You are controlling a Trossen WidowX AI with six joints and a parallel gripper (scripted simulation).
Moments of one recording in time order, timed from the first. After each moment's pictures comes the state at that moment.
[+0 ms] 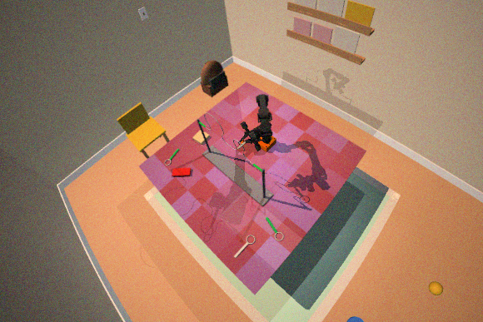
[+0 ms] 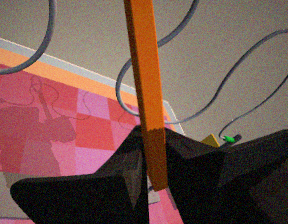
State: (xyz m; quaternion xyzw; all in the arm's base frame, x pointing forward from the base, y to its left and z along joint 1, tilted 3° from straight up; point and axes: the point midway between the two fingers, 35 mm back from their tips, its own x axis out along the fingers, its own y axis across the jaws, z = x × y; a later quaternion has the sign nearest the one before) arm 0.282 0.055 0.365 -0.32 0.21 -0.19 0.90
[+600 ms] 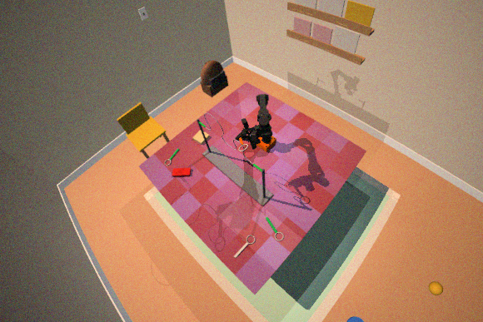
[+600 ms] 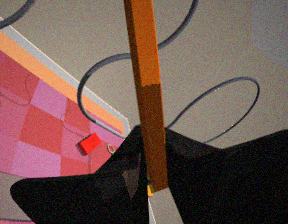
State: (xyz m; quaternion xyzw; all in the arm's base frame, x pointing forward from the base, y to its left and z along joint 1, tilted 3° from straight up) arm 0.280 0.038 0.385 -0.49 0.19 -0.23 0.82
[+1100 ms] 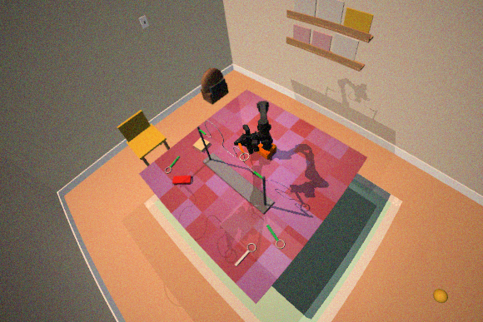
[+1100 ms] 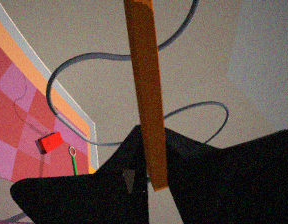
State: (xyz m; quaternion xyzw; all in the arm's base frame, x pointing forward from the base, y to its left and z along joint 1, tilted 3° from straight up) arm 0.280 0.032 0.403 -0.60 0.17 -0.25 0.74
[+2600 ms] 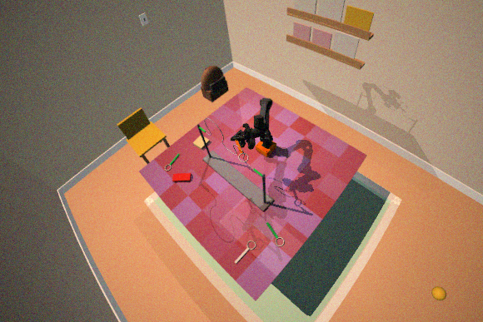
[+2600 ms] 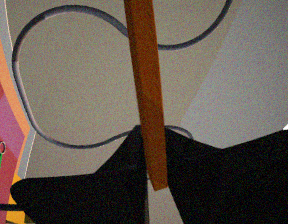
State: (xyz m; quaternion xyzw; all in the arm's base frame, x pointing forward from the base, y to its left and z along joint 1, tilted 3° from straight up) arm 0.285 0.012 0.414 -0.78 0.10 -0.25 0.57
